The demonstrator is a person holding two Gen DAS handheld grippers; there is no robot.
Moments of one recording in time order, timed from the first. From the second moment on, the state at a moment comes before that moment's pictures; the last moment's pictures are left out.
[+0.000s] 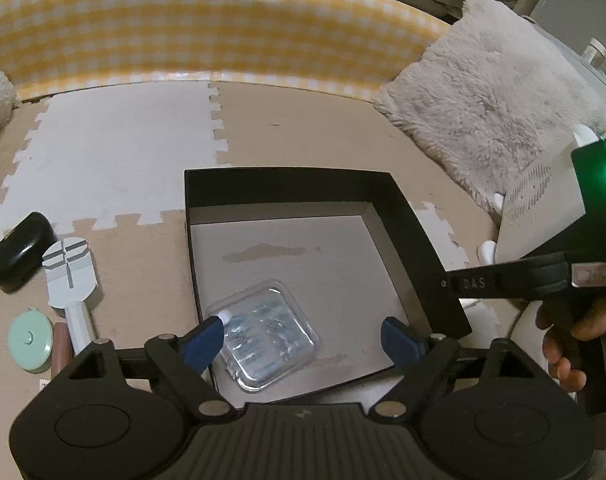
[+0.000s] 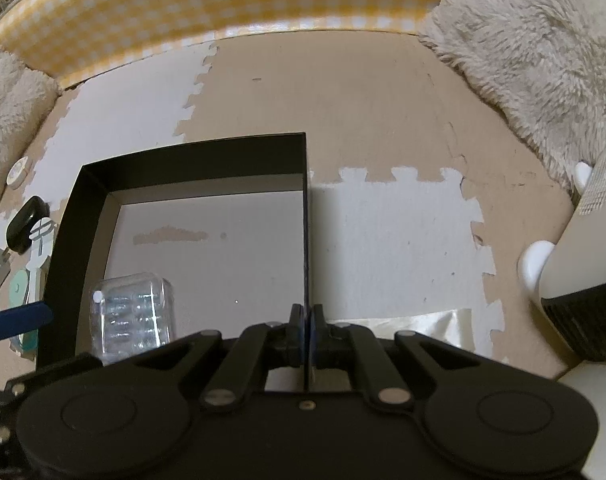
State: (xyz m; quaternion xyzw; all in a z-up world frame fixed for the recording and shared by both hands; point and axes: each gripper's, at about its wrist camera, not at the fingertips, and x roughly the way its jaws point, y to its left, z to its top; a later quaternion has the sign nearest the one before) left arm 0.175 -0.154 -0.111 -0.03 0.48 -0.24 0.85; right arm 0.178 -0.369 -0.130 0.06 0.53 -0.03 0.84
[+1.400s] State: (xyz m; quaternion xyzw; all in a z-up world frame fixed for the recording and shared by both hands) left arm 0.225 -0.034 -0.093 -0.08 0.45 -0.14 0.88; right arm 0.177 -0.368 -0.131 0.06 0.53 -0.03 0.85
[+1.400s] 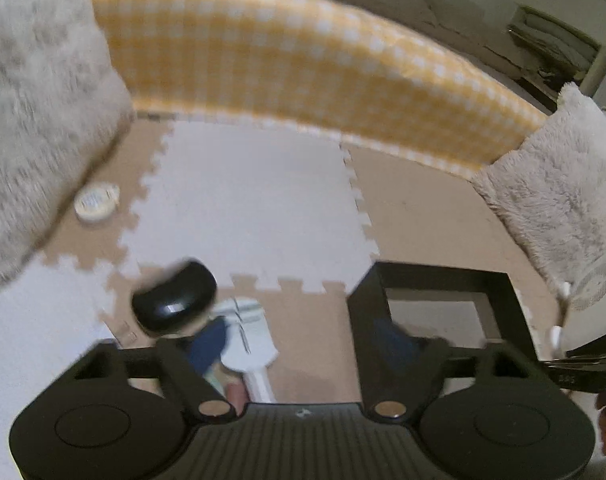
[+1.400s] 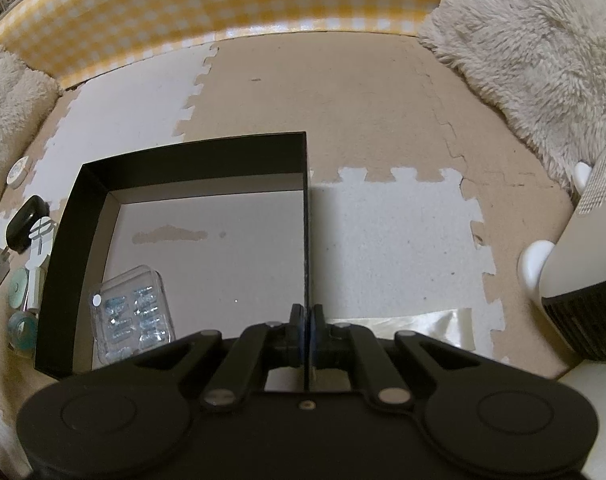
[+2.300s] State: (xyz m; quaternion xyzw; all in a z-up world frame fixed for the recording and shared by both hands) left arm 0.249 -0.041 -0.169 -0.03 0.52 -0.07 0.85; right arm 0.177 -0.368 -0.131 0.06 0.53 -0.03 0.84
